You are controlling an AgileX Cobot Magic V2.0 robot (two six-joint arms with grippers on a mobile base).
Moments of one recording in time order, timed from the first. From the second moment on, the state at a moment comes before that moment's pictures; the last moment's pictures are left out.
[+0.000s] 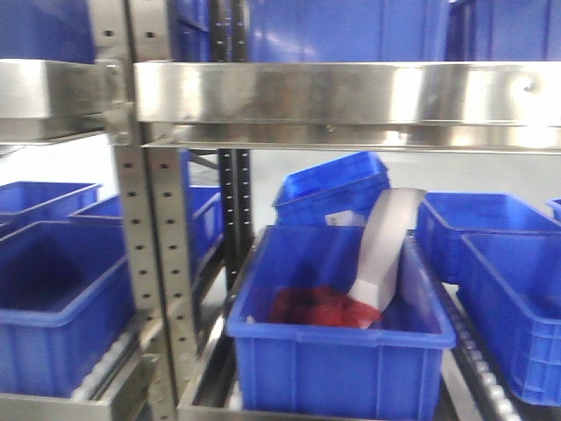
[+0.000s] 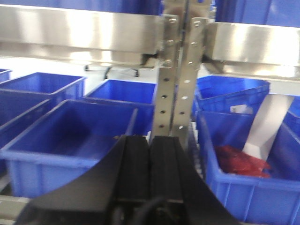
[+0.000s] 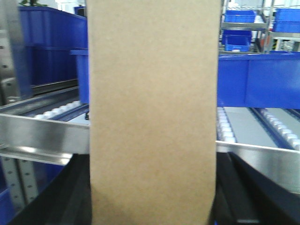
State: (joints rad) left arm -0.07 -0.02 0.03 -0.07 0.12 0.05; right arm 0.05 0.30 -0.47 0.16 0.22 -0.10
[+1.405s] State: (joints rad) left arm -0.07 -0.02 0.03 -0.07 0.12 0.05; right arm 0.05 0.30 -0.47 0.16 0.22 -0.10
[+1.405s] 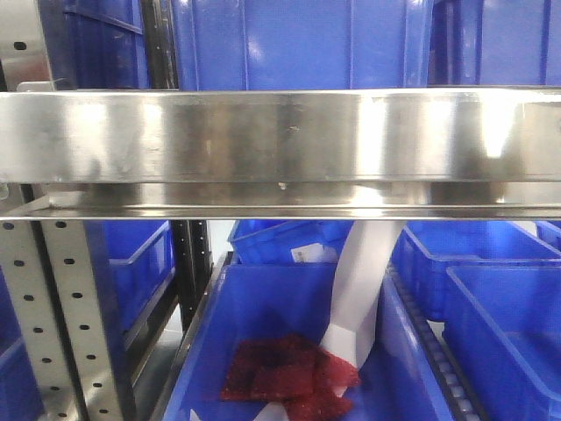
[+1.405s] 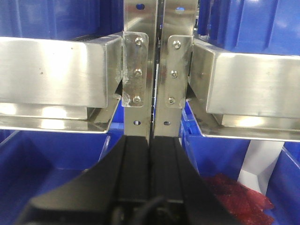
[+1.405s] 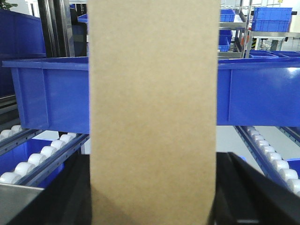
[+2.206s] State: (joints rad) left arm -0.07 -0.02 0.03 -0.07 0.12 0.05; right arm 0.07 0.59 -0.82 0.10 0.24 -0.49
